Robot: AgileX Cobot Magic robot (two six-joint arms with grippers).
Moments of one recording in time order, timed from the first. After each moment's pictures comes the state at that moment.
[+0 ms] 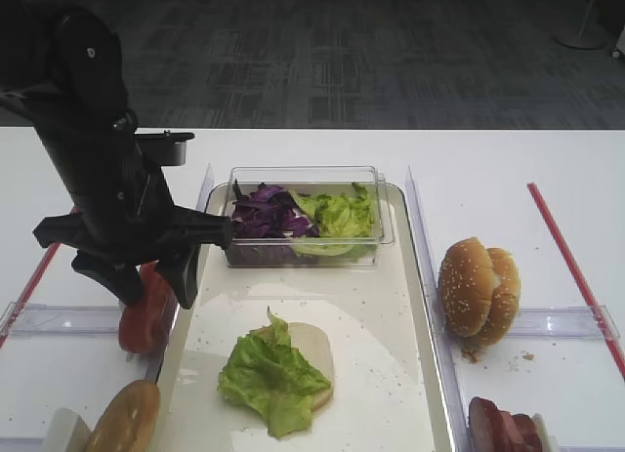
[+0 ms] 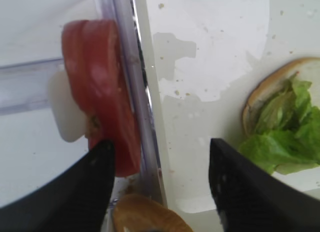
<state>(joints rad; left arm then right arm) -0.40 1.74 -1.18 -0.13 1.06 -0.24 -0.04 -0.01 -0.48 0.05 1.13 -0.05</state>
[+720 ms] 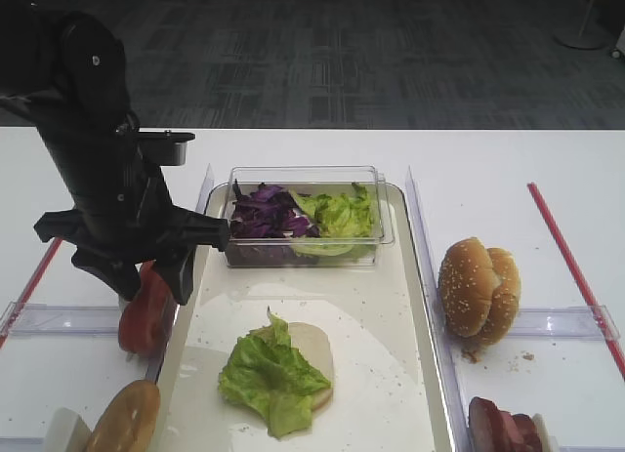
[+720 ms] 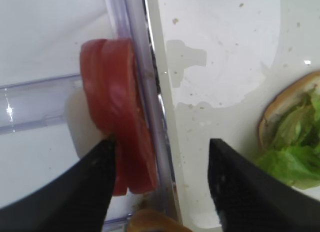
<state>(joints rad) -0.40 1.75 -1.18 -0.08 1.02 -0.24 -0.04 -0.01 -0.48 0.05 1.13 -0.05</state>
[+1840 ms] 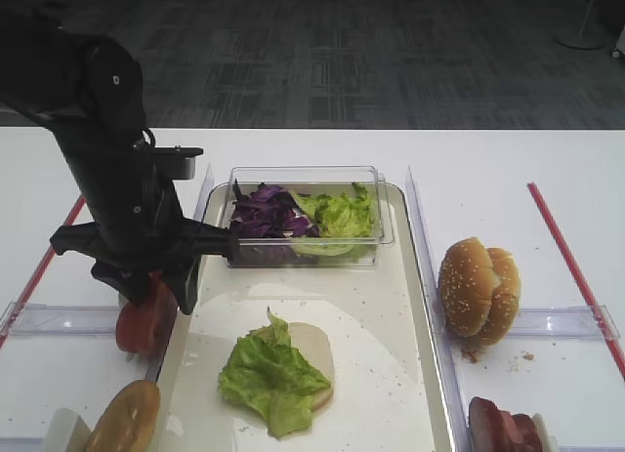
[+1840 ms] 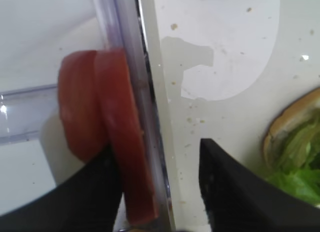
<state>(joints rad) -0.40 1.82 -1.19 -0.11 1.00 -0.24 -0.04 -0.01 -0.48 0.05 1.13 -0.05</state>
